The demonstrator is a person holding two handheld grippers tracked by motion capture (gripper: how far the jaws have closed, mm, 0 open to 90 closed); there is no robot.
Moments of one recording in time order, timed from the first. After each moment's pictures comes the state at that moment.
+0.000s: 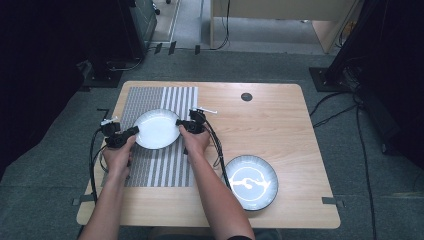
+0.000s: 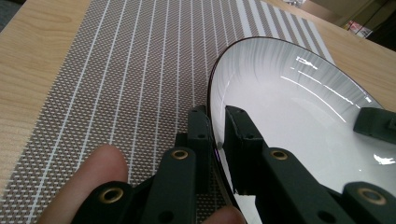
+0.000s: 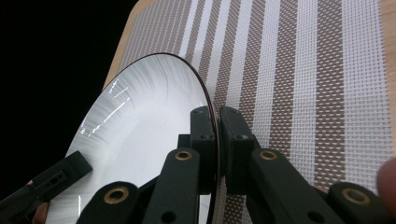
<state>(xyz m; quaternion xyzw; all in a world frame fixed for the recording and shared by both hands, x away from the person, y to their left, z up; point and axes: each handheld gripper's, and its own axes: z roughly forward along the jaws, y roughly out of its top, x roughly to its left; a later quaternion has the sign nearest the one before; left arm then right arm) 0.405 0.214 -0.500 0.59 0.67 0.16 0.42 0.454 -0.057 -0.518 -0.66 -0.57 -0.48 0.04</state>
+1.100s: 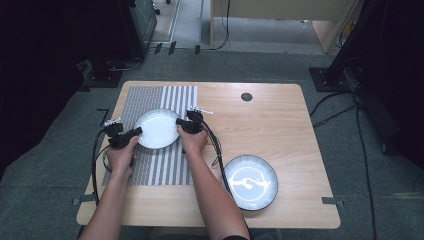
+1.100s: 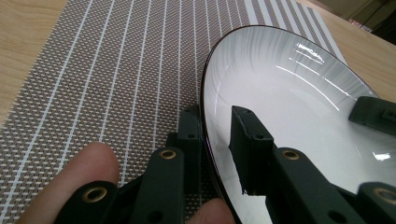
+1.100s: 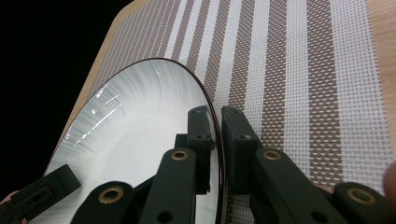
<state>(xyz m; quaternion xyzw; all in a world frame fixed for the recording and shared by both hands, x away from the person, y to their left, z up) 0.412 0.211 -0.514 0.60 0.67 0.15 0.42 0.459 -0.048 -0.526 -0.66 -0.58 -0.48 -0.02</state>
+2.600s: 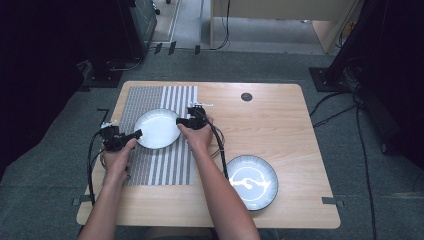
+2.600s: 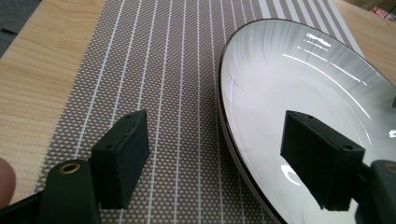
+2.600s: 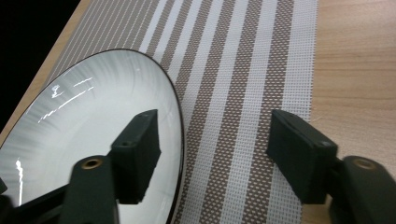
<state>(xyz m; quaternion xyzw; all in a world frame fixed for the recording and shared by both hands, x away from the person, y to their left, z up) 0.391 0.217 -0.501 0.61 0.67 0.18 0.39 0.462 -0.062 -0.504 -0.63 -0.66 -0.41 -0.06</state>
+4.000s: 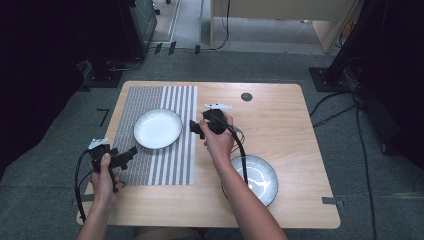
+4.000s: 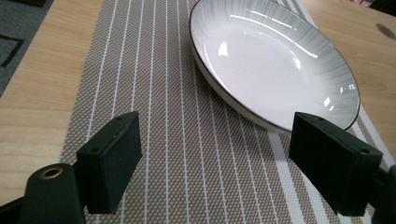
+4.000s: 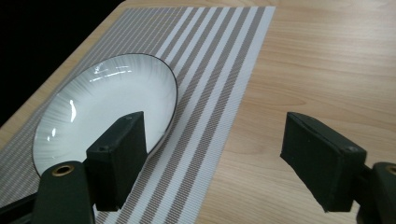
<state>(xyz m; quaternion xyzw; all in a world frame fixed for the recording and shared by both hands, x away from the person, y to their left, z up) 0.313 0.225 -0.483 0.63 0.64 0.17 0.40 0.395 -0.120 -0.437 -0.56 -0.70 -0.42 -0.15</state>
